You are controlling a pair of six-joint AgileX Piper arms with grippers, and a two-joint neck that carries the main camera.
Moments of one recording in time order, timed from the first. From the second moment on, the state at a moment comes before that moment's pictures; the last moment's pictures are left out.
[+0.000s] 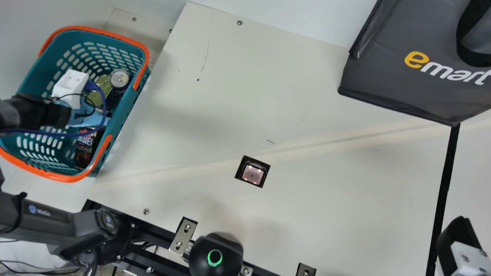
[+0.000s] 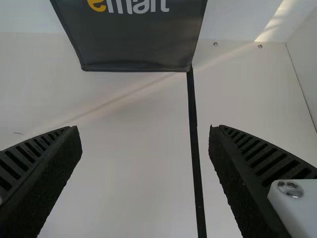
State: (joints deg) left arm 46.0 100.6 -39.7 -43.9 19.1 81.7; right arm 0.6 42.6 -69.8 -0.8 69.5 -2.3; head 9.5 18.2
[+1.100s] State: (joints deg) left arm 60.8 80.7 -35.3 -38.5 37.8 81.5; right arm 0.6 42.6 -69.8 -0.8 69.5 -2.3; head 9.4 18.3
